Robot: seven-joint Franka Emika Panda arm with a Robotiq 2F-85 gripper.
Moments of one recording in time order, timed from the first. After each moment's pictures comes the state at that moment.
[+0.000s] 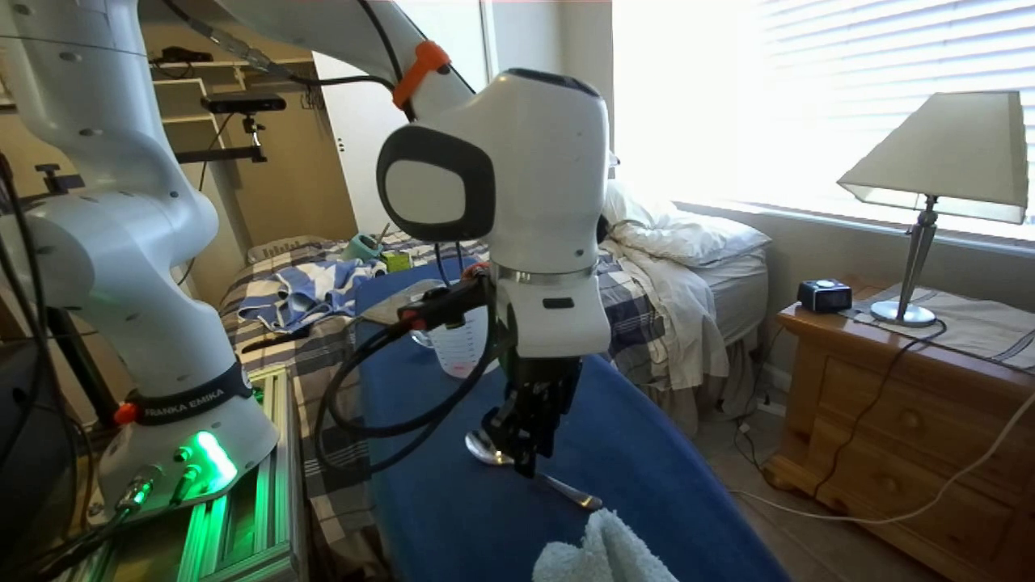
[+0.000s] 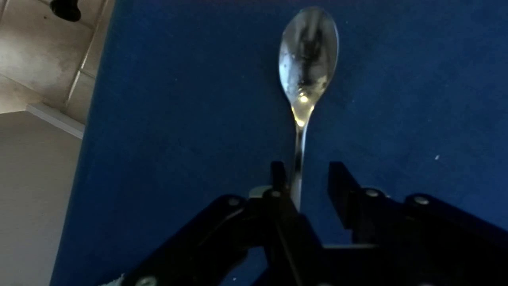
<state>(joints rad) -0.40 0.18 -0.40 -2.32 0.08 2.38 0.26</state>
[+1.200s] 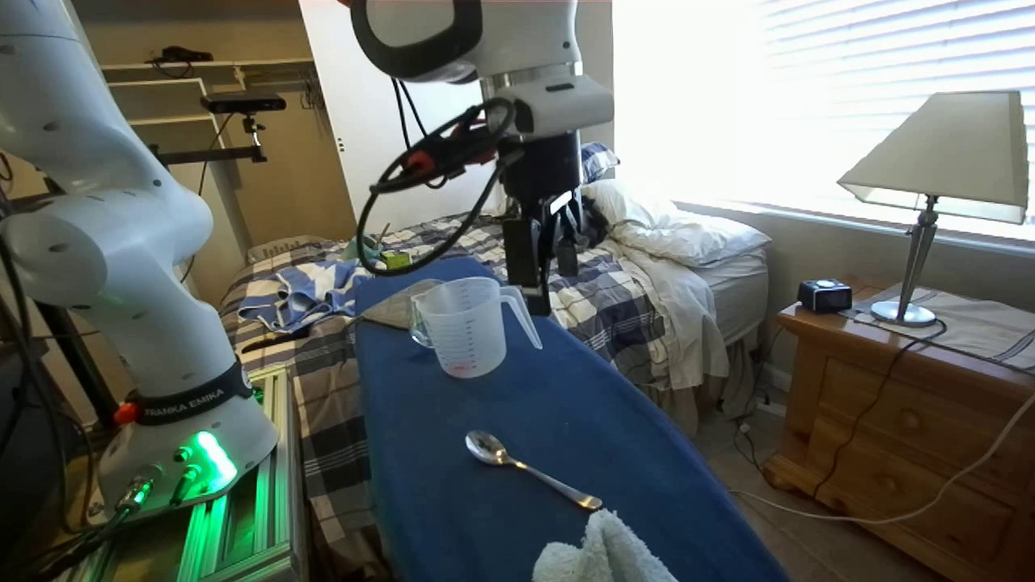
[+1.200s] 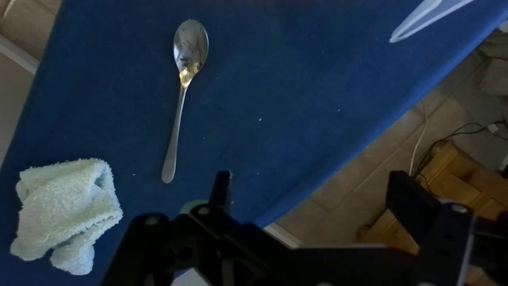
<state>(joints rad) -0.32 -0.13 -0.33 -2.30 0.02 2.23 0.27</state>
